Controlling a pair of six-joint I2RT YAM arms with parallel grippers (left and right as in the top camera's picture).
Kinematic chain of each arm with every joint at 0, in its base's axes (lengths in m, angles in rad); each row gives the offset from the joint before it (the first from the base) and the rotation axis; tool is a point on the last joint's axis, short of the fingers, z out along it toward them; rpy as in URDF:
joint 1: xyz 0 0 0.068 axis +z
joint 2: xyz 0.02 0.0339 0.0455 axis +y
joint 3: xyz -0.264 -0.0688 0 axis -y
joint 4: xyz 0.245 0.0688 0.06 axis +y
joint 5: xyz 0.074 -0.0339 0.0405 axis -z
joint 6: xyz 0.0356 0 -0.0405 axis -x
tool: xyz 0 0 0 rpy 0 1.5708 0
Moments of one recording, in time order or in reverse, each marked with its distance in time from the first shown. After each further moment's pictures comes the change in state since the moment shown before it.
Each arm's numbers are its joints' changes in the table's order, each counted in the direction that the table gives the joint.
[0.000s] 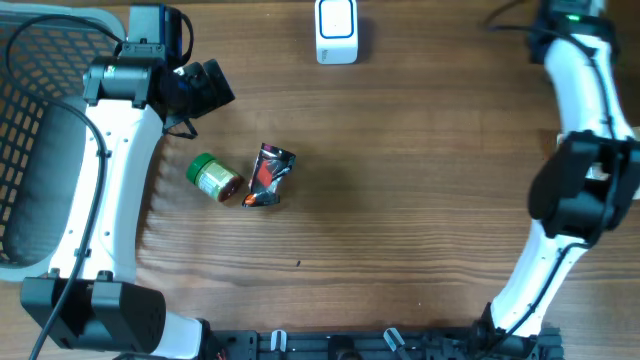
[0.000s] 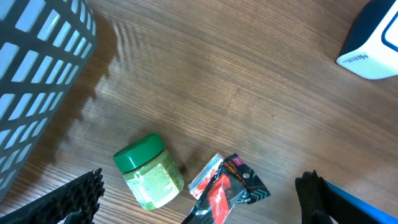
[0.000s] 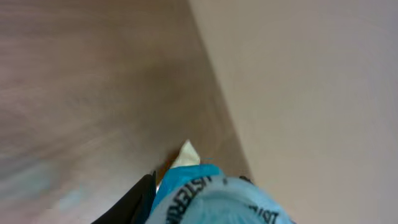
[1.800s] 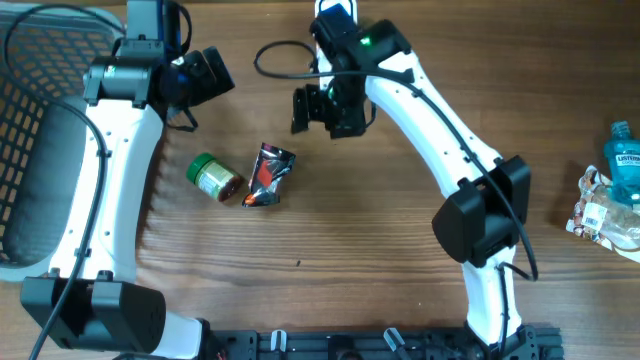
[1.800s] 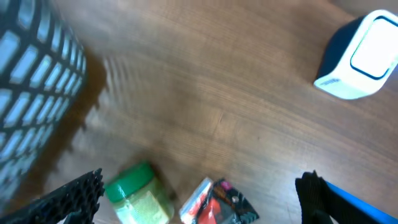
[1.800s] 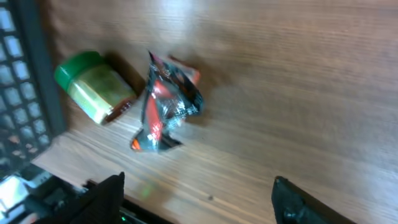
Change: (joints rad) left arm 0.000 0.000 -0.001 -0.122 -0.003 -0.047; right arm 0.751 -0.023 0.180 0.557 -1.298 -0.628
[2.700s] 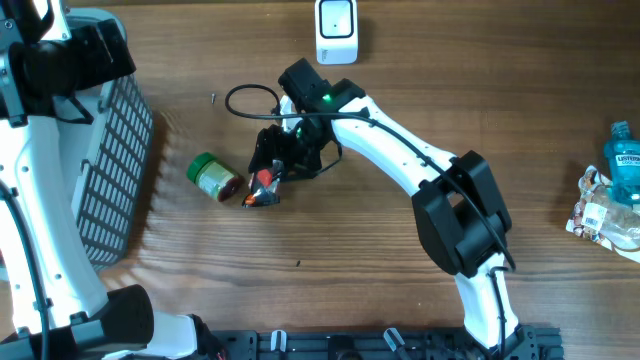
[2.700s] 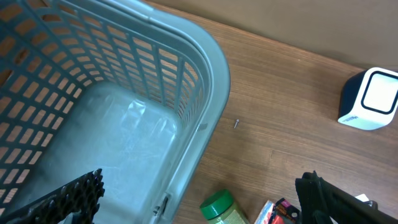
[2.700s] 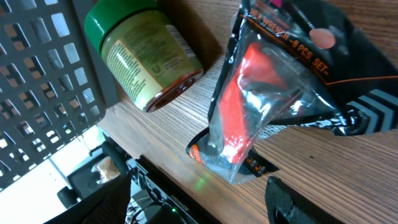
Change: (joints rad) left arm 0.297 -0.008 0.416 0.268 0.060 -0.368; right arm 0.123 -0.001 -0.377 -0.457 -0.305 -0.188
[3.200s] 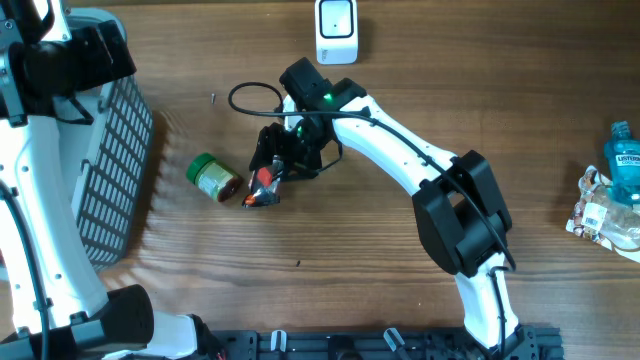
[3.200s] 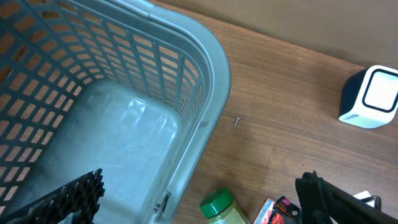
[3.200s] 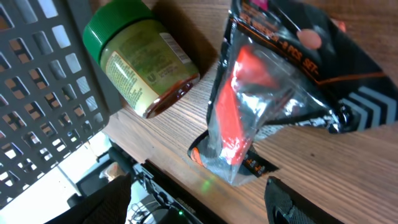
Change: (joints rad) left arm 0.000 0.000 0.000 0.007 0.000 0.000; right arm -0.003 0.000 0.000 -0.010 0.004 -0.050
